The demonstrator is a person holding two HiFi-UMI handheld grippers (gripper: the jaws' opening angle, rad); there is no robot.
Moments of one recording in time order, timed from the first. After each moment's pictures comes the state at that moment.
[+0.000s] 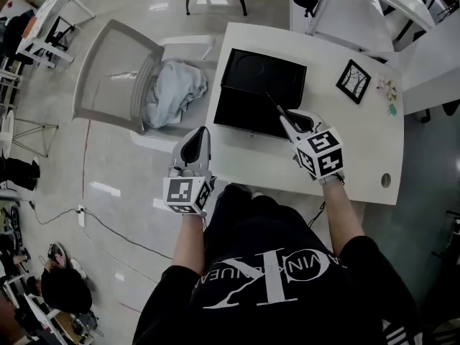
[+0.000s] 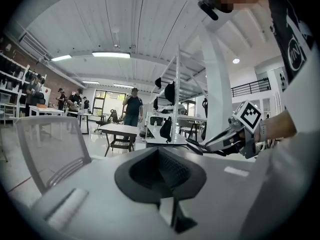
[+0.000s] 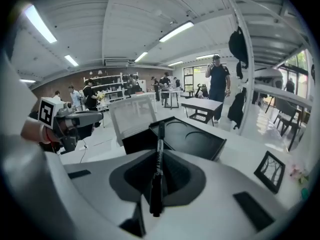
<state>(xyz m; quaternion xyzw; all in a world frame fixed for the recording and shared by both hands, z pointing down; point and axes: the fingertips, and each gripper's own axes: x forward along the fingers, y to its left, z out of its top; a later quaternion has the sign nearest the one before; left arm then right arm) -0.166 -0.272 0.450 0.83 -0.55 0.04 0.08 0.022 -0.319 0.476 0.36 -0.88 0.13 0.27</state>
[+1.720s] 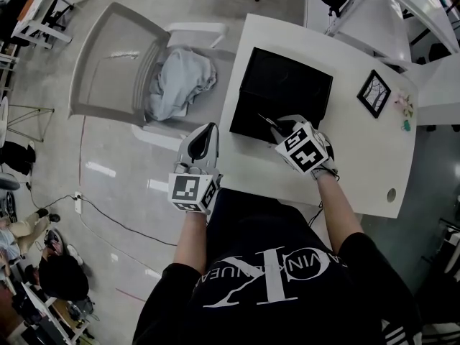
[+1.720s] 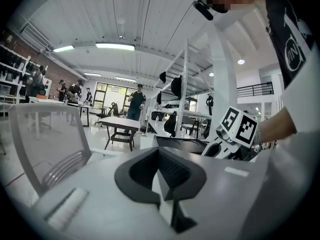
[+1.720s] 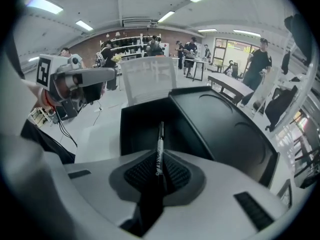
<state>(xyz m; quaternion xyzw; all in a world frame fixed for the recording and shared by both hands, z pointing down) -0.196 -0.317 0.479 0.82 -0.55 0.05 0.13 -0.055 -0.335 0.566 0.21 -0.85 0.11 0.47</state>
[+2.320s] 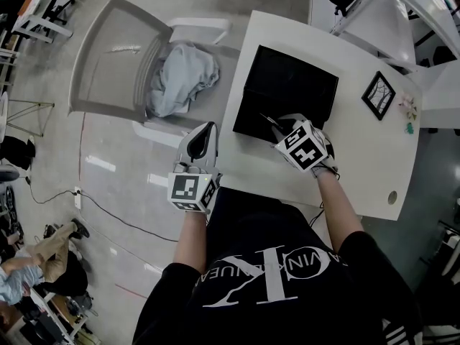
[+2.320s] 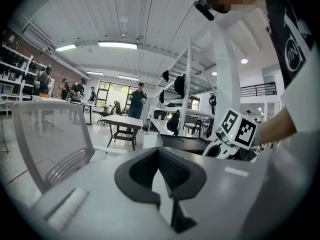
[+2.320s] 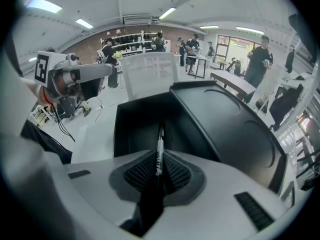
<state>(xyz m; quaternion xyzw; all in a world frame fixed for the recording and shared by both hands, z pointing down) -0.207 -0.318 0.489 0.81 -0.56 0.05 0.14 -0.061 -0.339 0.582 0.20 -0.85 0.12 0.48</state>
